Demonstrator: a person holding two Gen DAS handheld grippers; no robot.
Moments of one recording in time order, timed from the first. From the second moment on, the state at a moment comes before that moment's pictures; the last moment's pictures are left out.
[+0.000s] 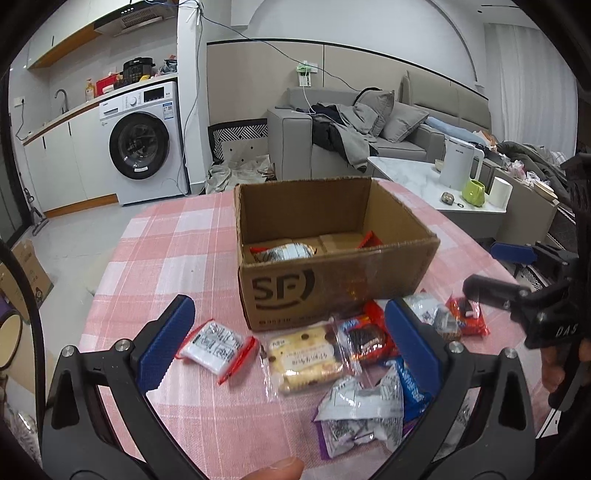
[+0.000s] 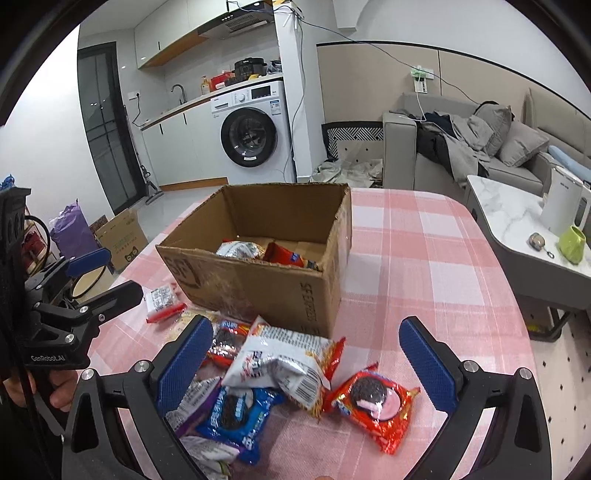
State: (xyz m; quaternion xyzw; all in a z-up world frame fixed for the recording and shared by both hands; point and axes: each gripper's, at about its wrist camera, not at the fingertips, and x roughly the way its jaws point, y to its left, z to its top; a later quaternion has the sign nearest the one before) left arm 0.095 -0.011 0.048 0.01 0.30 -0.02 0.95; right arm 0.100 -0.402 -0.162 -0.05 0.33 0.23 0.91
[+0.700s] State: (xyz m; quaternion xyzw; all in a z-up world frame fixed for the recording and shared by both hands) left arm 0.095 -0.008 0.018 0.01 0.34 -0.02 0.94; right arm 0.091 -0.433 -0.185 -0.07 0.36 0.22 0.91
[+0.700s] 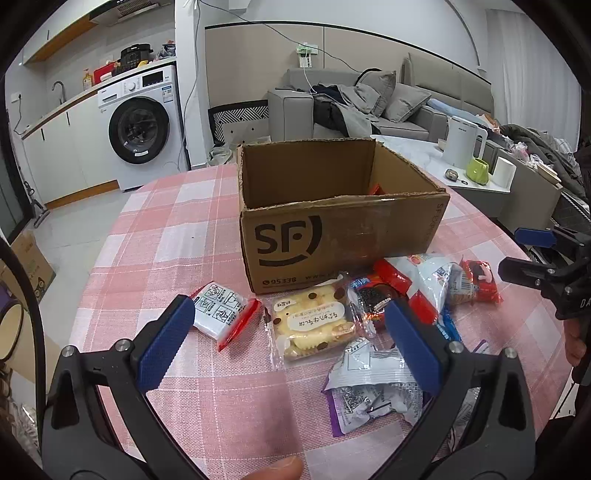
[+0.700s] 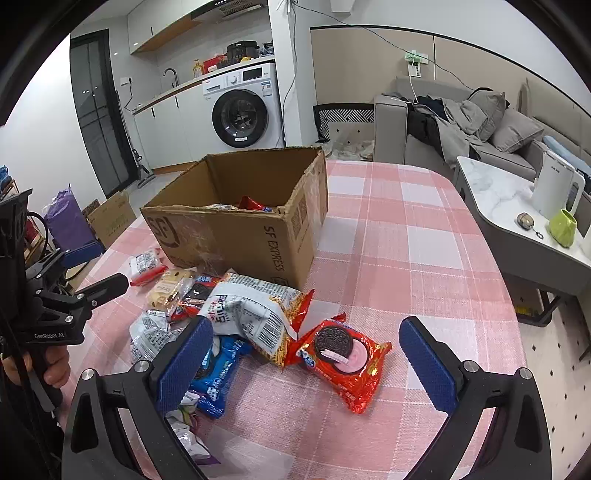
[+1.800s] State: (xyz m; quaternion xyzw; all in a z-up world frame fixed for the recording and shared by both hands) left arm 0.128 0.033 -0.023 -0.01 0.38 0.02 0.92; right arm 0.142 -0.457 -0.250 -0.04 0.45 0.15 0.88
